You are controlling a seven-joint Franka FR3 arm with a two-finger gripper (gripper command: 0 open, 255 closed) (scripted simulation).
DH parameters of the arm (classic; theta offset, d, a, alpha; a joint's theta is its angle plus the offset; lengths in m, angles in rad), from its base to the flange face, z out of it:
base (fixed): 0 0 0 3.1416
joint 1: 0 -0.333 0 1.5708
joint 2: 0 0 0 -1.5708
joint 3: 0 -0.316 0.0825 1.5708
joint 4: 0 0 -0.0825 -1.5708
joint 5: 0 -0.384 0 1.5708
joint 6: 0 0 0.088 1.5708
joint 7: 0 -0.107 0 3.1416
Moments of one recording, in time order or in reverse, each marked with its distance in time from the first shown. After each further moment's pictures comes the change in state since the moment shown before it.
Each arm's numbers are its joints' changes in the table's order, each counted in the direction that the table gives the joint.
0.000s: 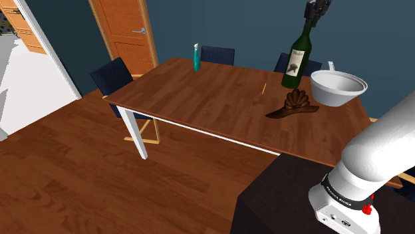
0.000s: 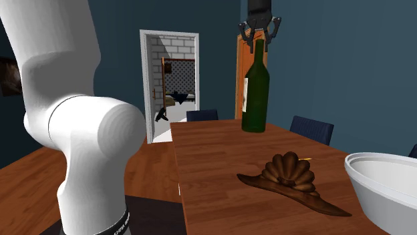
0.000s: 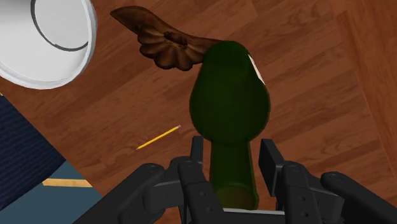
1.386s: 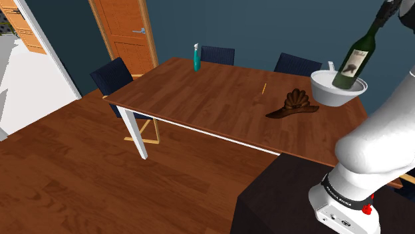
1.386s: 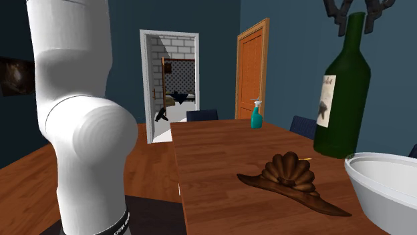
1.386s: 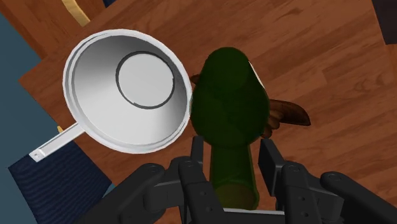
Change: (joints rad) arm 0.240 0.176 0.360 -0.192 -0.137 0.066 0.585
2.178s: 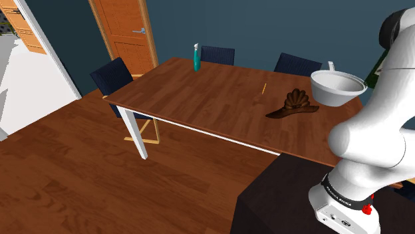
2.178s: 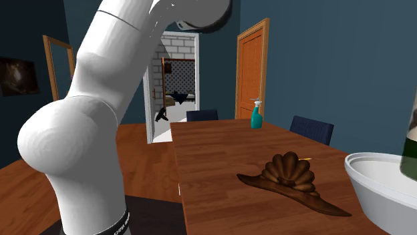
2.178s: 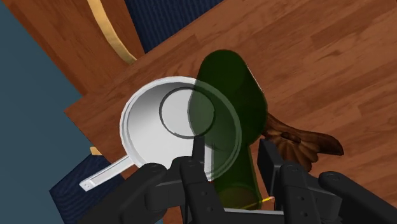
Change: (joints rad) arm 0.512 0.458 0.069 -0.545 -0.387 0.231 0.361
